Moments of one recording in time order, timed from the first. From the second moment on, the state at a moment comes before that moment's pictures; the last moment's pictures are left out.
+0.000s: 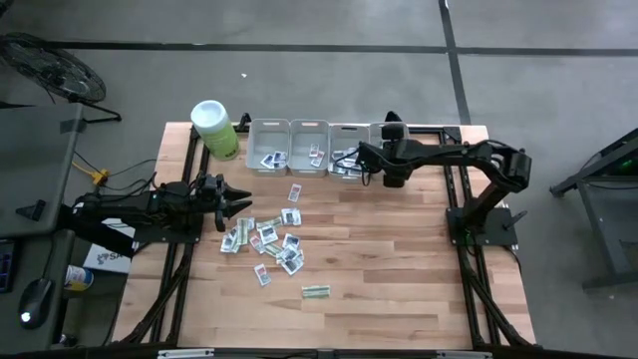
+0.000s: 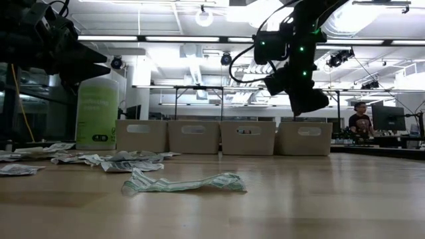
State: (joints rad) left arm -0.03 0.01 0.08 -0.13 -0.22 -0.40; right arm -0.37 1.64 1.10 -0.86 0.77 -0.44
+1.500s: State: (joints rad) left arm -0.03 0.01 0.08 -0.13 -0.22 -0.40; right arm 0.34 1.51 1.10 -0.86 0.37 0.01
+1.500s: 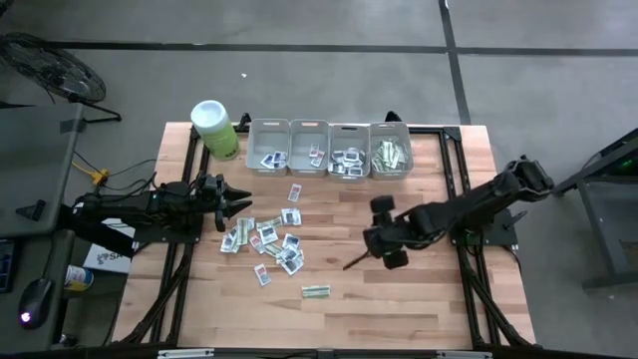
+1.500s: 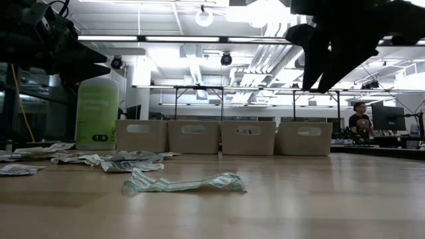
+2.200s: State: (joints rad) left arm -0.03 0.01 0.08 -0.13 -0.22 -0.40; right arm 0.39 1.75 1.10 -0.37 0.23 -0.59
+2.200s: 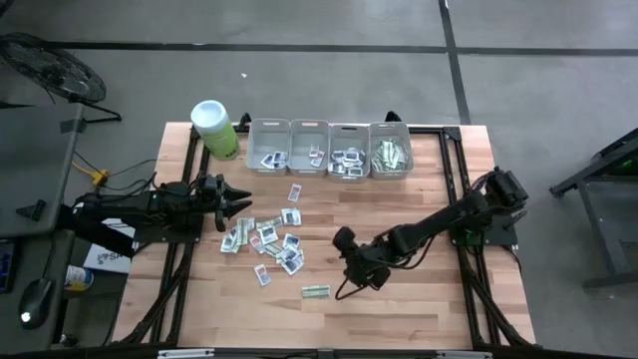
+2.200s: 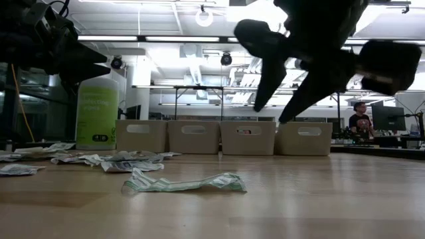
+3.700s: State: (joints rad) left arm -0.03 0.01 0.08 -0.13 -0.22 -0.40; right arm 0.41 2.19 1.61 -0.60 -0.03 -1.19
